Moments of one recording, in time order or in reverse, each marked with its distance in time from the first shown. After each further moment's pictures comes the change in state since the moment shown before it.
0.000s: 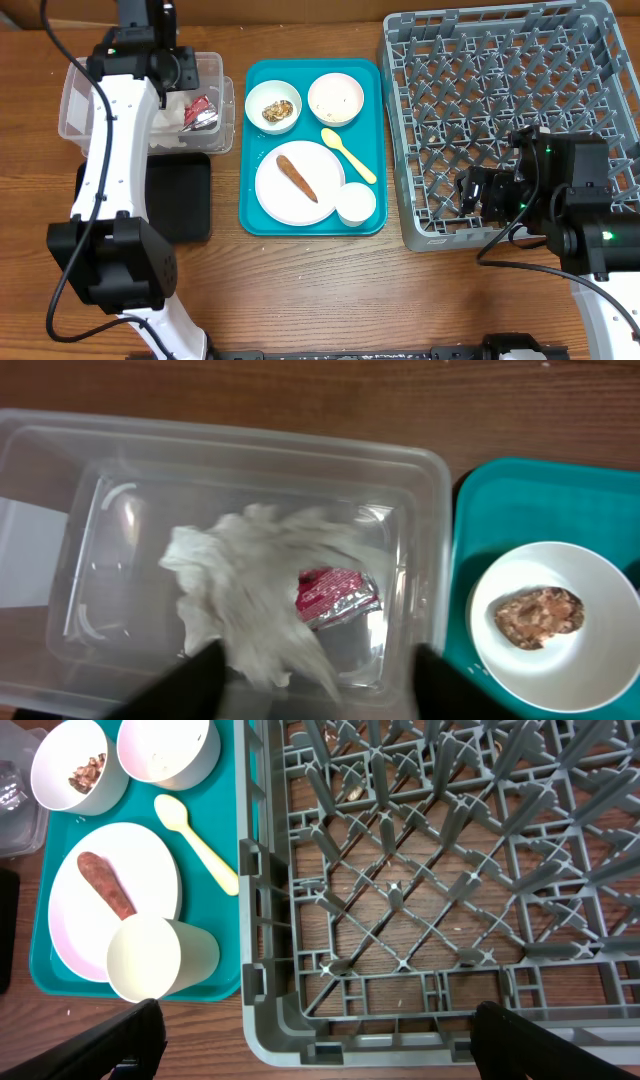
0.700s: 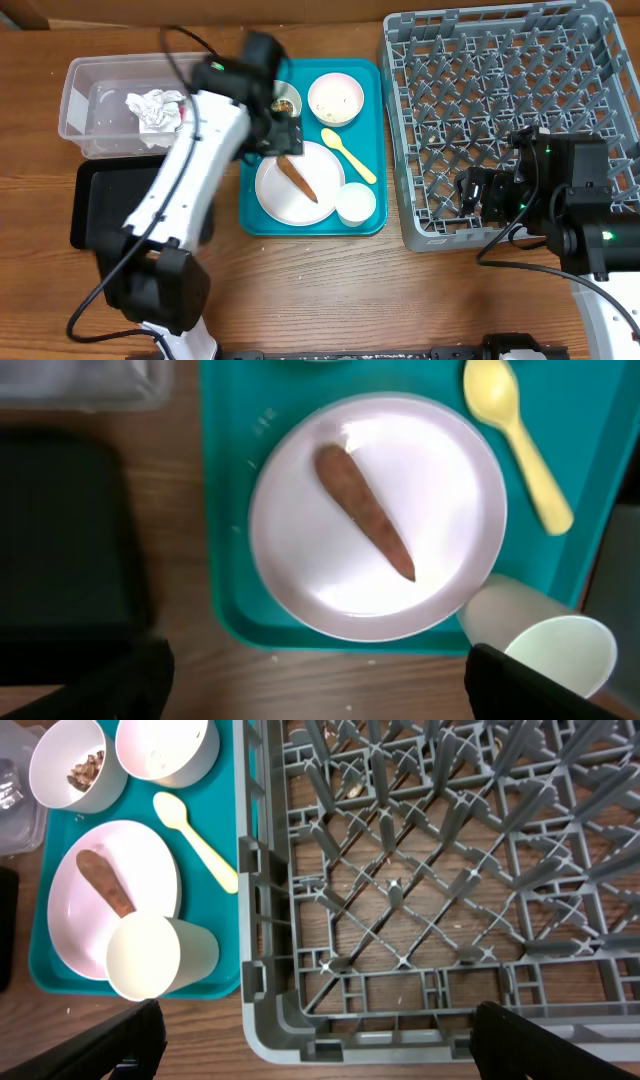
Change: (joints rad) left arm -0.384 -0.073 -0.095 -0.431 0.090 -0.344; right arm 0.000 0.000 0.000 -0.006 0.000 0.000
